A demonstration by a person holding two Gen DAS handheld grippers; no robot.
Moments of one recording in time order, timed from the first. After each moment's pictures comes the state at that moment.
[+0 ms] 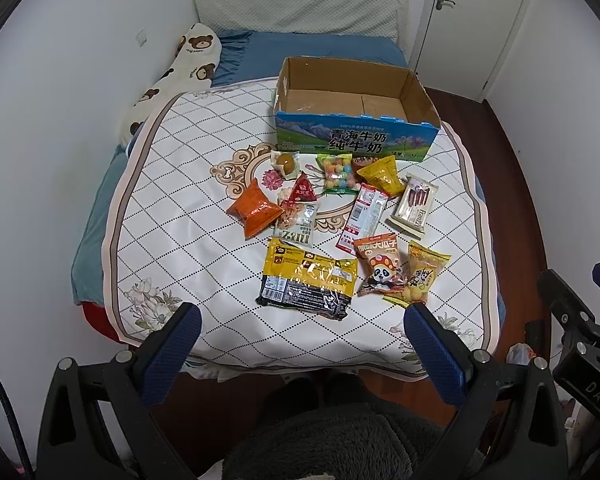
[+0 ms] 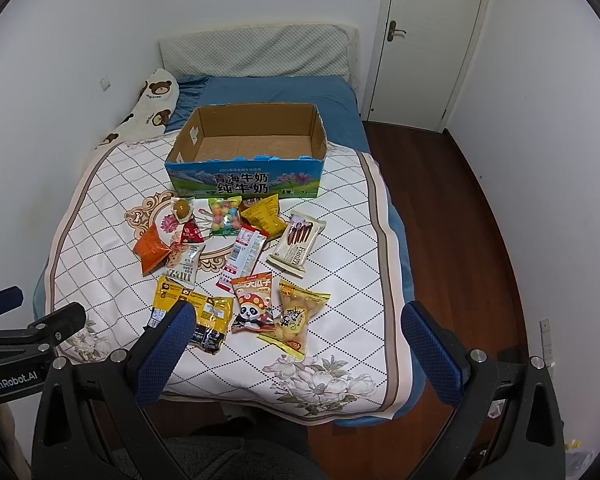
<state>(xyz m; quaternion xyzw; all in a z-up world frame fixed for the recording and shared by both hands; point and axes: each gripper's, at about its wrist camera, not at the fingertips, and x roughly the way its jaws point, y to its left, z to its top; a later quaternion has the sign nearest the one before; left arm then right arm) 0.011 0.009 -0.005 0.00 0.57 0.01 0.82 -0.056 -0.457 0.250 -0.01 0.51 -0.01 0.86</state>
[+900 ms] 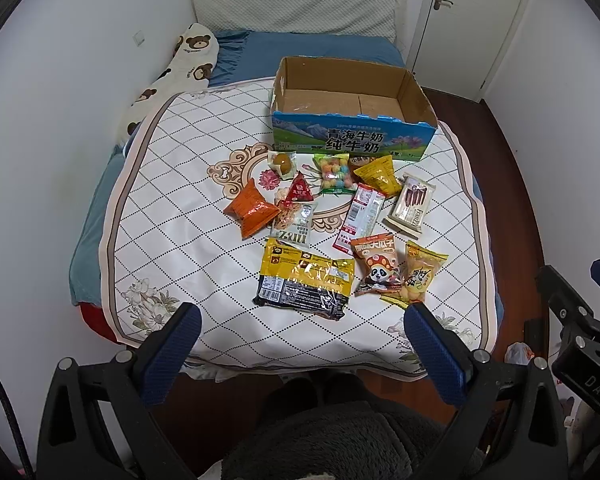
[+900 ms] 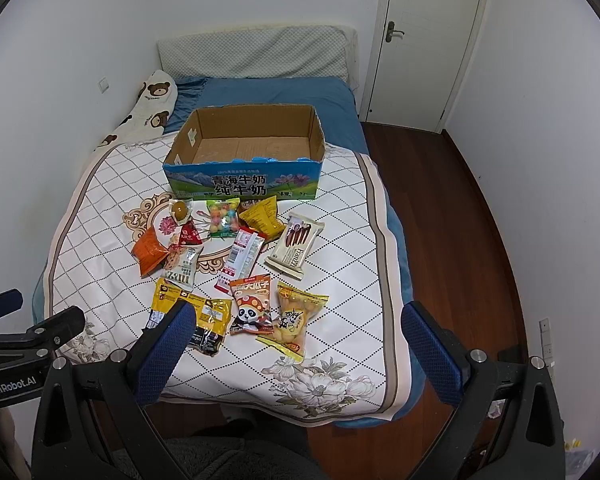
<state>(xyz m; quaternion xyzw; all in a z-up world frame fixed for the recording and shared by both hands) 0.009 0.002 -0.006 0.00 0.56 0.00 0.83 -0.053 -0.459 0.249 -0.01 0.51 -0.01 0.86</state>
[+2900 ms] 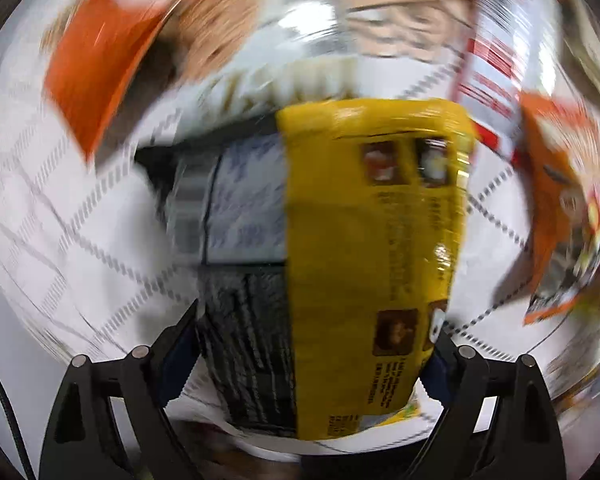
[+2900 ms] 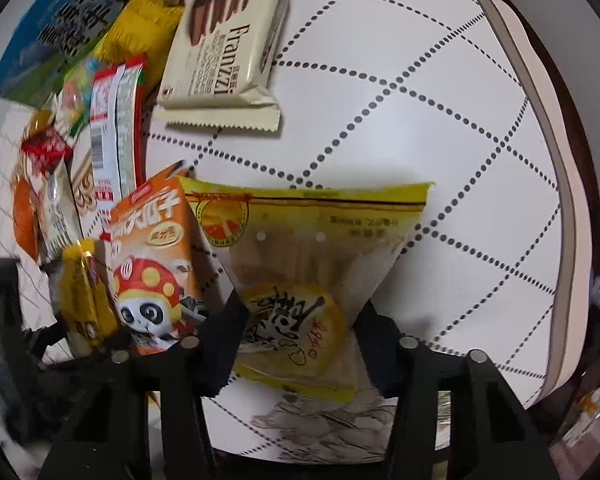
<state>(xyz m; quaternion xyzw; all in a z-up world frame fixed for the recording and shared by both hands) 0.115 -0.050 -0.324 0.06 0.76 0.01 0.65 0.047 -0.492 -0.116 0.12 0.74 -0.01 0.66</state>
